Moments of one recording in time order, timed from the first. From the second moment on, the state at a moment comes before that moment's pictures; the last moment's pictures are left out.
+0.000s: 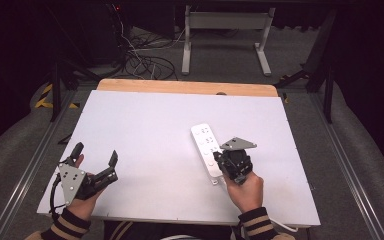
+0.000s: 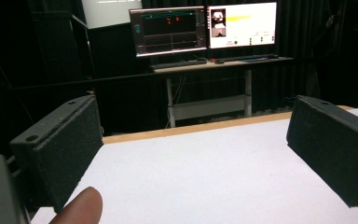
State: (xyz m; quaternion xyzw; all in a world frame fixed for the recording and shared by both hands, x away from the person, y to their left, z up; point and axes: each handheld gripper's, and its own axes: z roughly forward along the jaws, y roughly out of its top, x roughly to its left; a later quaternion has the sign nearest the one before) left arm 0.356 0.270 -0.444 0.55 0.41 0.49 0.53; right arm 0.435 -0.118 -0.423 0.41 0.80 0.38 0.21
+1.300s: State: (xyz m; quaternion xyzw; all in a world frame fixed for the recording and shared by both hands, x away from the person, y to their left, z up) left arm 0.355 0.273 -0.443 0.54 0.42 0.50 0.54; right arm 0.337 -0.224 -0.407 0.36 0.61 0.60 0.38
